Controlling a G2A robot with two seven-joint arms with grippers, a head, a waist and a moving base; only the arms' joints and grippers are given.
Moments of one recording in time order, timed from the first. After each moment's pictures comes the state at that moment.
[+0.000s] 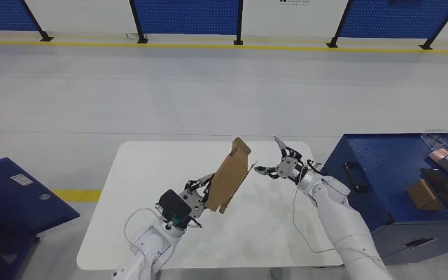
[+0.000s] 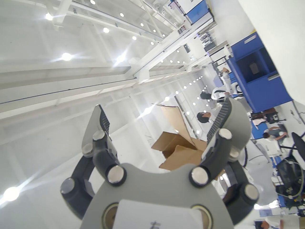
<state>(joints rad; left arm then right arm) 1.33 -1.31 -1.14 -1.63 1.57 -0.32 0.59 -0.94 -1.23 1.33 -1.01 1.00 0.35 0.84</state>
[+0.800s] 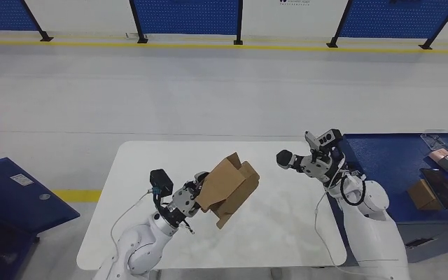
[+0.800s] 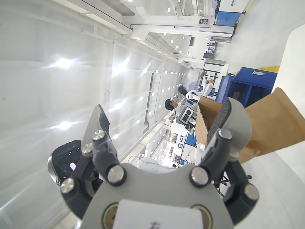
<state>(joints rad) 1.35 -1.30 -1.21 -1.67 0.97 -0.58 0.13 -1.16 -1.16 1.56 -1.47 0.73 -0.02 1.00</state>
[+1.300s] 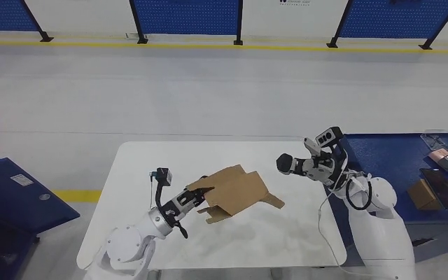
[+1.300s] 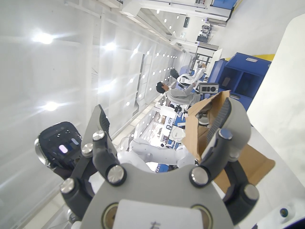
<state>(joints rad) 1.36 -1.29 -1.28 -1.75 -0.28 -0.04 -0.60 -1.14 -1.14 1.58 -1.49 0.73 0.02 1.14</state>
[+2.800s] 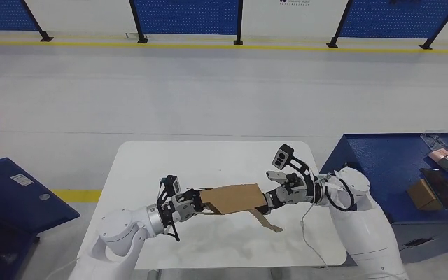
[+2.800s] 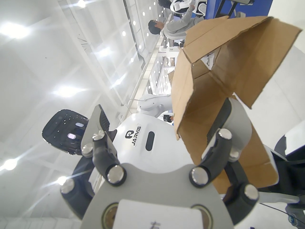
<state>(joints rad) 1.30 -1.26 -1.30 -1.71 -0.48 0.34 -0.80 -1.06 -1.11 1.36 -1.49 0.69 0.28 1.44</state>
